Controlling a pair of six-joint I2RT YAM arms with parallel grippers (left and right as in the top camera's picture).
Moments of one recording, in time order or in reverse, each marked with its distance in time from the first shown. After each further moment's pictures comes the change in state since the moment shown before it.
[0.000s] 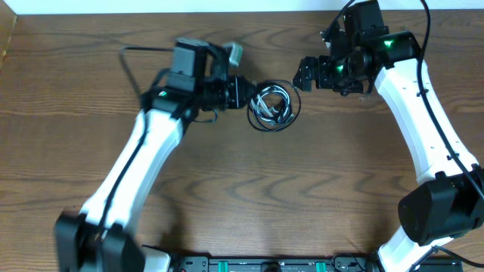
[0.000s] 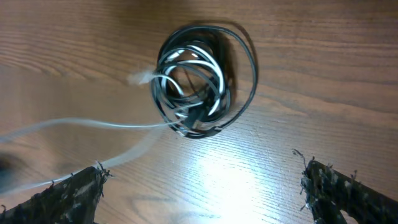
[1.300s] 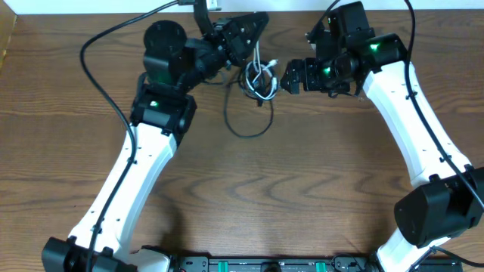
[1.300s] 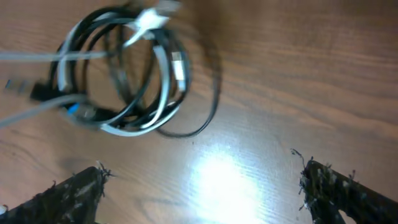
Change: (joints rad) left arm -0.033 -0.073 0.016 0.697 -0.091 -0.424; right arm 0.064 0.001 0.000 0.044 0.002 0.012
